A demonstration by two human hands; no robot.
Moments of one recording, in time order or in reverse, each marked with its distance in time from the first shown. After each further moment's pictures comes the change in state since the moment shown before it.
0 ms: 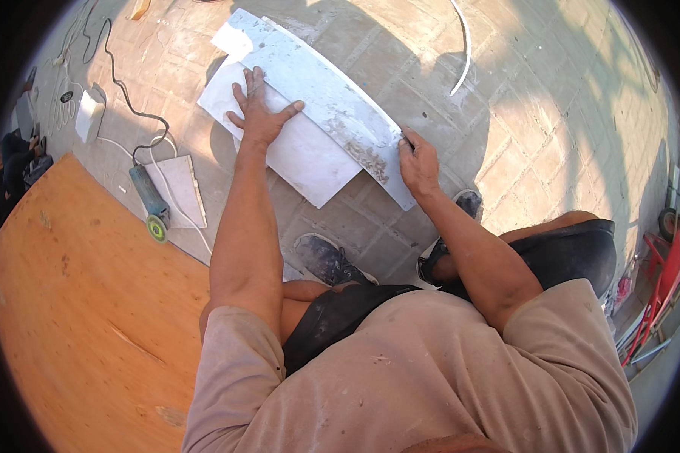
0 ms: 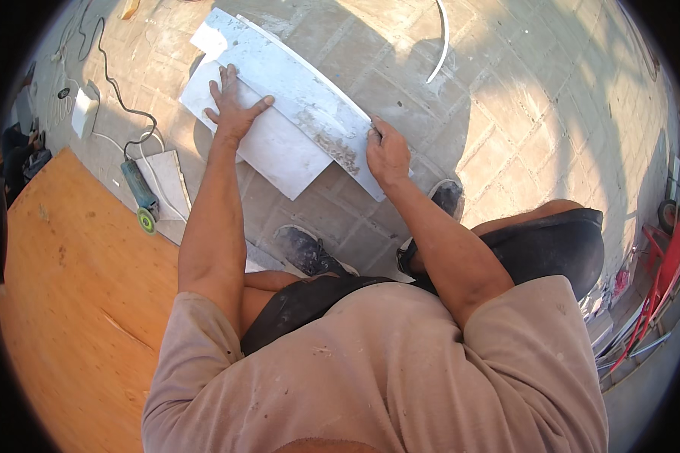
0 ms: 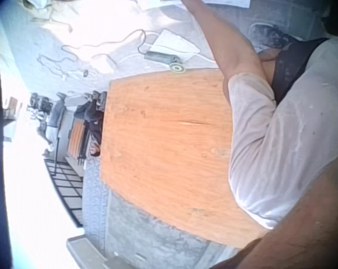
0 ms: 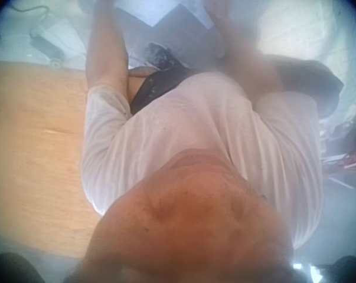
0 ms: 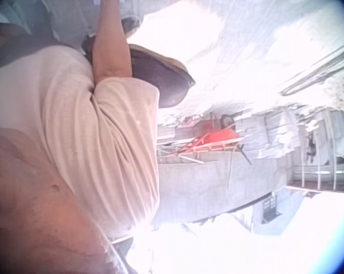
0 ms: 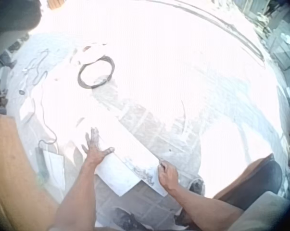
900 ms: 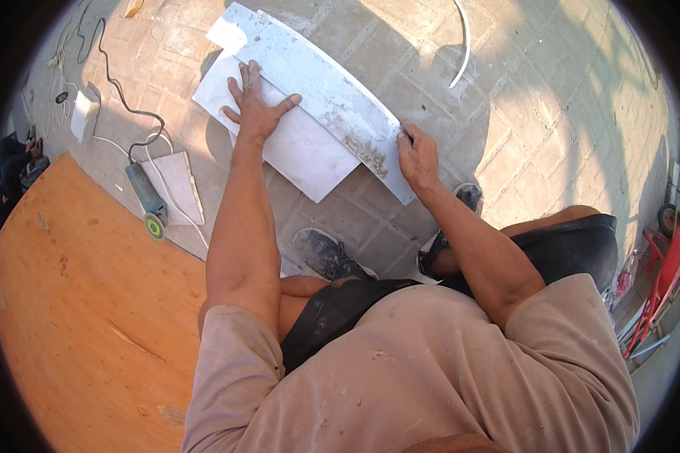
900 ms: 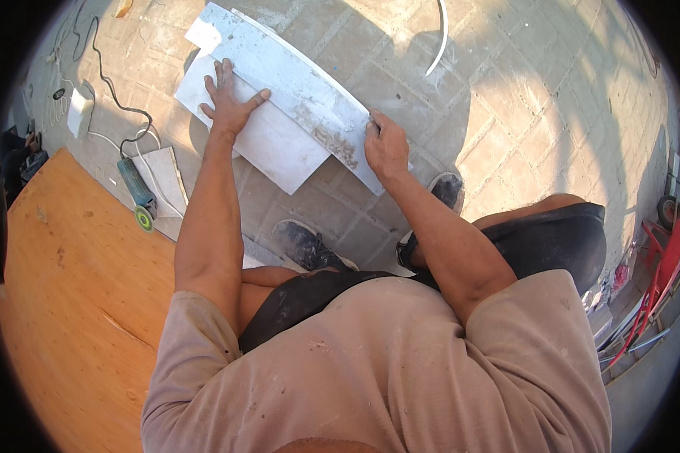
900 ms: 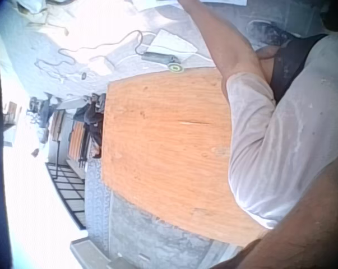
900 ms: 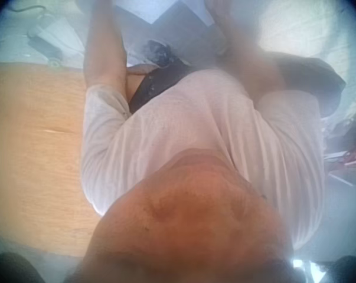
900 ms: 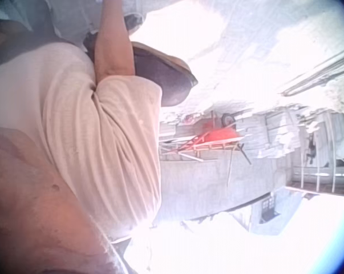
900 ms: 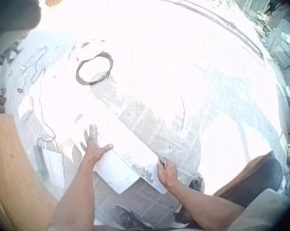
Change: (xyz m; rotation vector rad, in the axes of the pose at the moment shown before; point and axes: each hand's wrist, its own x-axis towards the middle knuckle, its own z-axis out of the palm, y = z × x) left_hand 0.001 -0.001 0.001 0.049 -0.001 0.014; right_hand 0.002 0.002 0.001 -0.025 -0.002 0.000
